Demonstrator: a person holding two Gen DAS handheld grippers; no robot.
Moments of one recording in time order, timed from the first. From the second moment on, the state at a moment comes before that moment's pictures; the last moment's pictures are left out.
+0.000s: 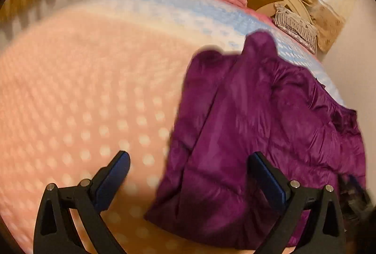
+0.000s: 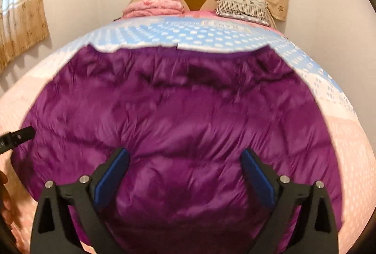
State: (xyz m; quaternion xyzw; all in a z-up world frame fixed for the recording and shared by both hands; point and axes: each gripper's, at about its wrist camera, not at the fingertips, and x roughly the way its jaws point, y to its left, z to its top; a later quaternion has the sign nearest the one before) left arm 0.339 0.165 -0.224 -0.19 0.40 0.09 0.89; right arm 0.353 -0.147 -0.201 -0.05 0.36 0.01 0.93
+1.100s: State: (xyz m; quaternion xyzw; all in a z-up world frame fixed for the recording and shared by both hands) left arm 0.286 0.182 -0.173 -0.26 0.32 -0.05 0.91; right arm 0.299 -0.106 -0.215 -0.10 0.39 -0.01 0.92
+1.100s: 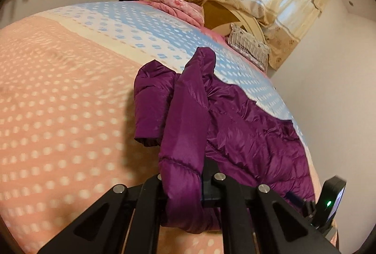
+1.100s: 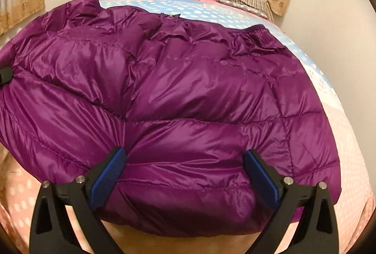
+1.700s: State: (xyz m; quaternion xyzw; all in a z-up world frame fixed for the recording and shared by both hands) left arm 0.269 0.039 -0.045 -0.05 0.21 -0.15 0.96; right arm 0.222 -0.324 -0.135 0.07 0.28 -0.10 0.95
